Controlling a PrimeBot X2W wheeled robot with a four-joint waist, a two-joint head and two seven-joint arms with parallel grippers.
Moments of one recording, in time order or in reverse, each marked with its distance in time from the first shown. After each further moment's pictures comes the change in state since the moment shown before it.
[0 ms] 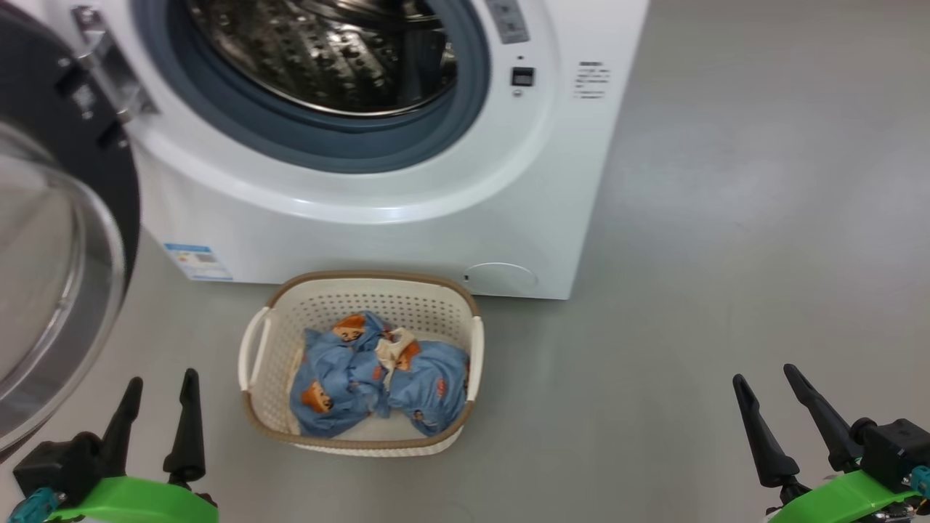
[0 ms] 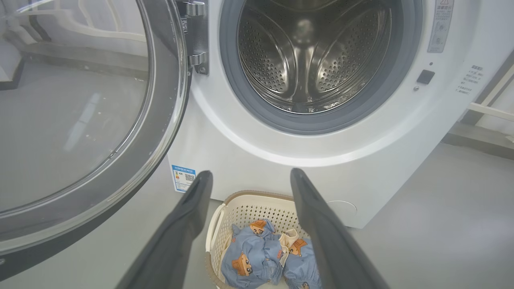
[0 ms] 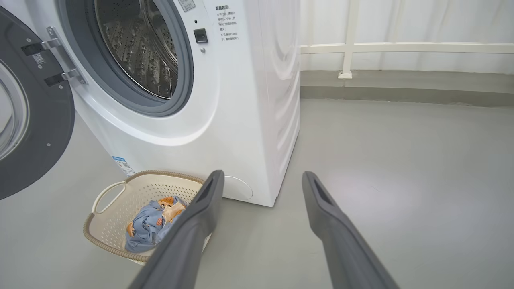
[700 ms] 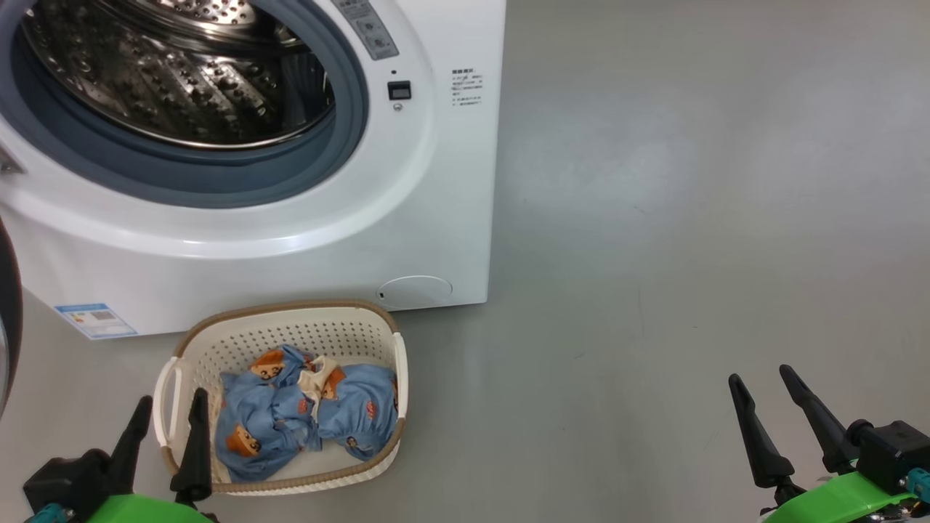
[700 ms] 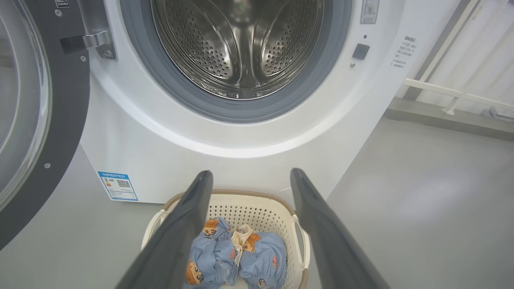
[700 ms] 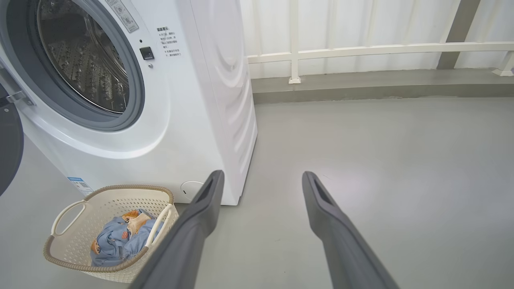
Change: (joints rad) left arm 0.035 0.014 -0.033 -0.012 -0.016 0.000 0.000; right arm 0.004 0.026 -0.008 -0.007 0.000 0.000 0.000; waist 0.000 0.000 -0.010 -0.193
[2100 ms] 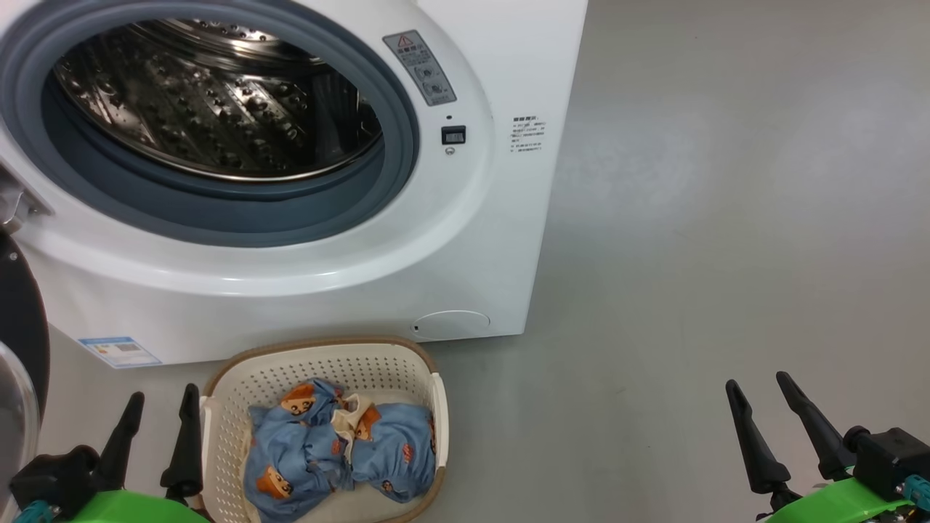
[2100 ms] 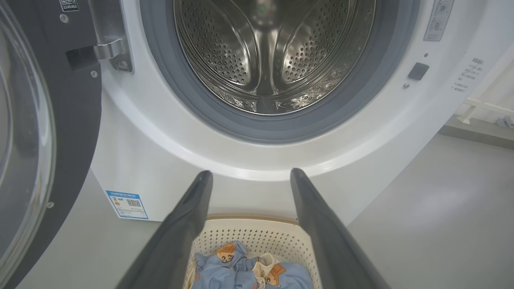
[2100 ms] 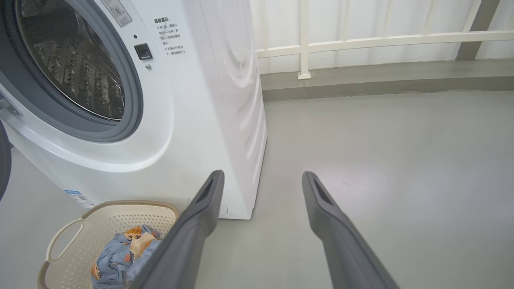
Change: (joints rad) left arm -0.004 0.025 -0.008 0.000 -0.046 -0.001 0.000; right arm 0.015 0.021 -0.008 -0.003 0.000 0.000 0.000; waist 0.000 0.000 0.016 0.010
